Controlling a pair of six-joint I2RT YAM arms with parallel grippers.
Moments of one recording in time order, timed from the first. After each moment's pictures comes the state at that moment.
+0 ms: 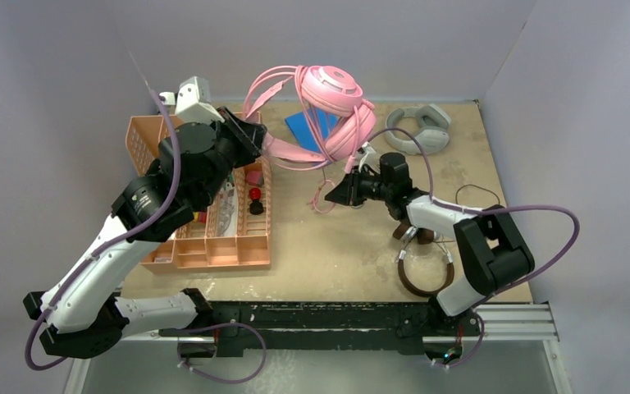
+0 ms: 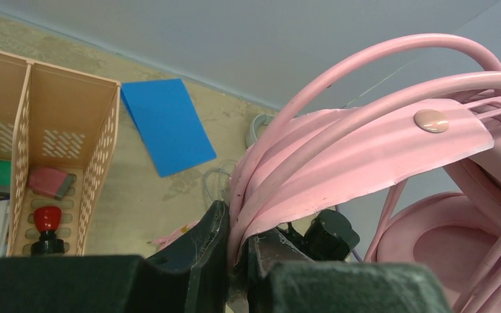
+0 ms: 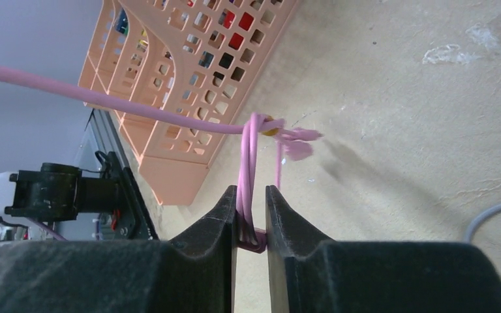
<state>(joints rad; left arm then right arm) -0.85 1.11 1.61 -0.66 -0.59 -0.75 0.43 1.57 0.77 0.36 -0.64 0.53</state>
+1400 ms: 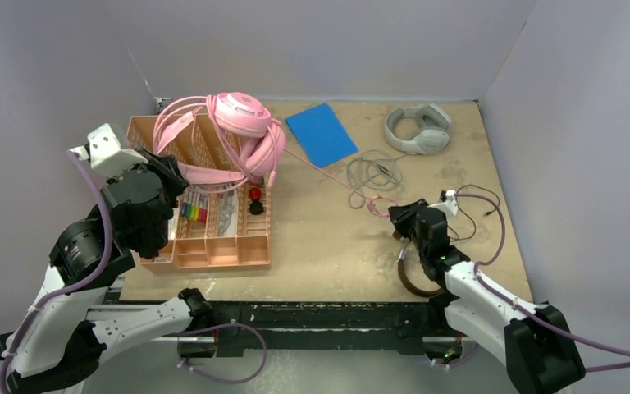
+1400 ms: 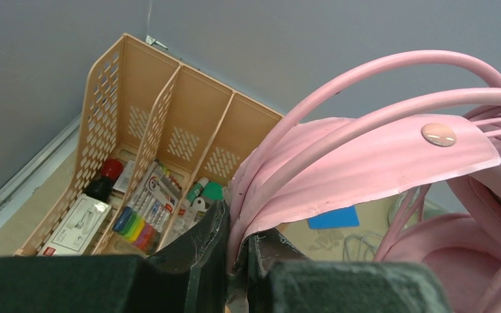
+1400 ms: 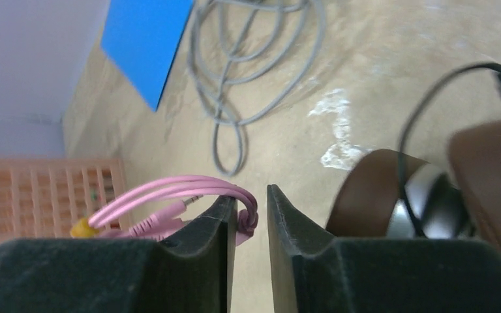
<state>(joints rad) -0.85 0.82 1.50 -0.97 -1.10 -0.69 0.37 0.93 0.26 0.15 0.32 1.11</state>
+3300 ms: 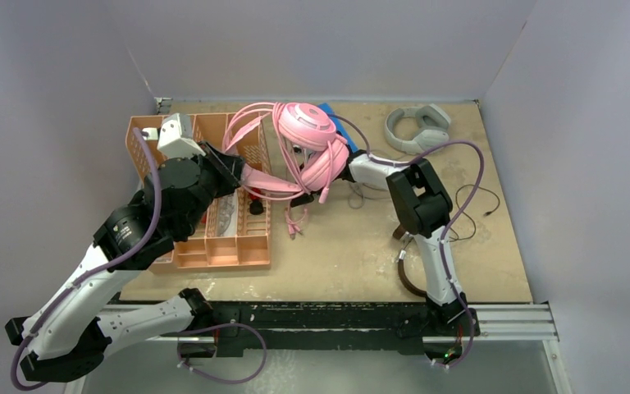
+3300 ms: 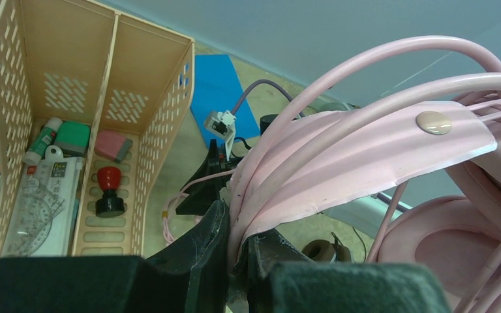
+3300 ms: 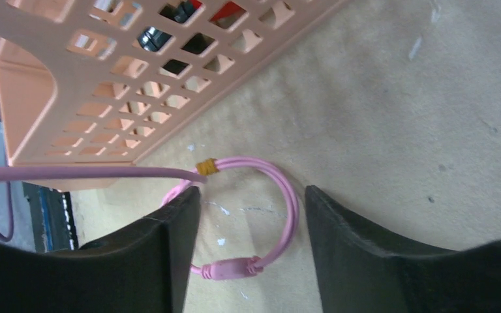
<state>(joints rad) -0.85 0.90 1.38 -0.74 -0.64 -0.77 0.55 2.24 1.55 -0.22 -0.85 -0.03</state>
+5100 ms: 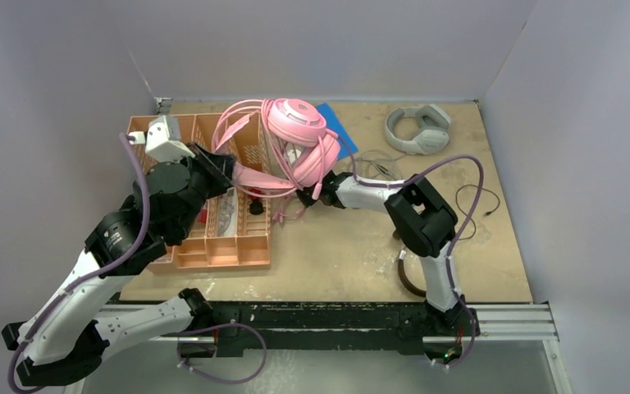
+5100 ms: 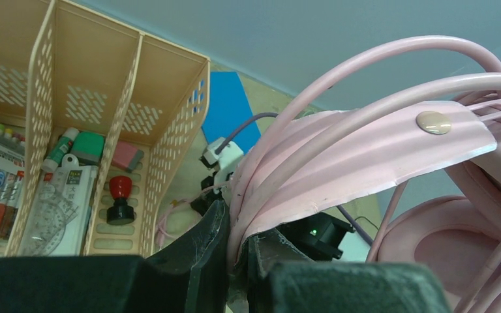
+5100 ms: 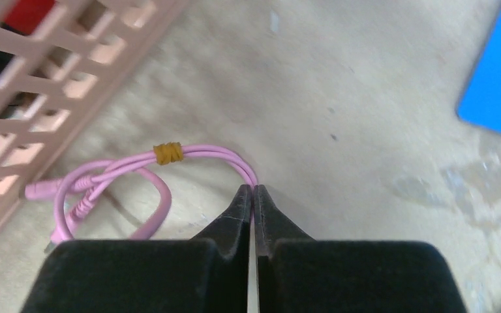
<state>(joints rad) -0.85 0.87 1.38 -0.74 -0.69 -0.76 0.77 2.08 1.37 -0.07 -0.01 -0.04</state>
